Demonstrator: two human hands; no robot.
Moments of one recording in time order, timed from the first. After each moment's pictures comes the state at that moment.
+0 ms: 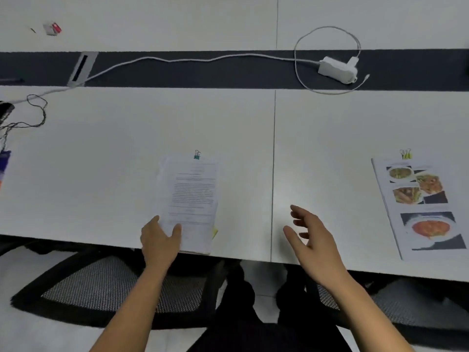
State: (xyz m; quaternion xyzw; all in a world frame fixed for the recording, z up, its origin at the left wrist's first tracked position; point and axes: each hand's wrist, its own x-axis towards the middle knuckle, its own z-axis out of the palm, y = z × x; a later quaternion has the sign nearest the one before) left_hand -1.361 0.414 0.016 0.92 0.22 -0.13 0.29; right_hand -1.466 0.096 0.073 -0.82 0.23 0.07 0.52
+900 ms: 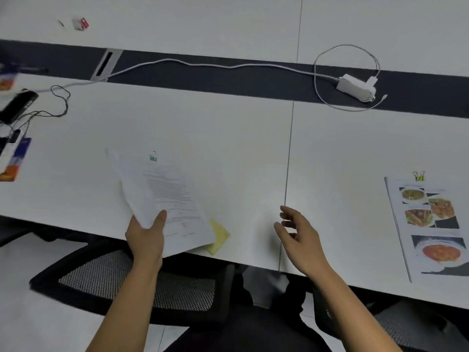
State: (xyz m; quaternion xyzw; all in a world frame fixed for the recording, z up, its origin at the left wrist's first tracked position) left_hand -1.348 0.431 0.069 0.72 0.34 0.02 0.60; right_hand -1.422 0.132 0.062 -0.81 0.22 0.09 0.54
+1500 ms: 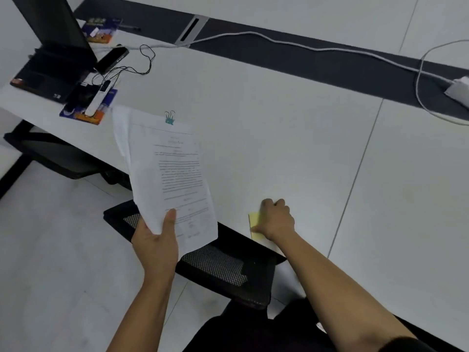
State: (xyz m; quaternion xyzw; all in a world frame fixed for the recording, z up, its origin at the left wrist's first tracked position) left_hand -1.432 0.484 0.111 0.71 0.39 0.19 0.55; right_hand -1.343 0.283 -0.042 -0.93 0.02 0.33 0.18
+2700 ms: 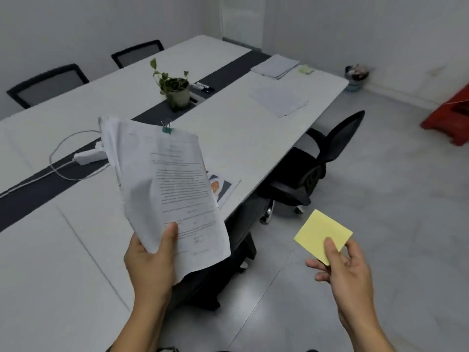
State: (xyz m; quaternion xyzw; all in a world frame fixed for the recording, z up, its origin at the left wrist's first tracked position) left_hand -1.584 0.108 0.189 0.74 -0.18 -0.19 0.63; right_hand -1.861 0.034 0.157 -0.39 0.61 -0.46 0.52
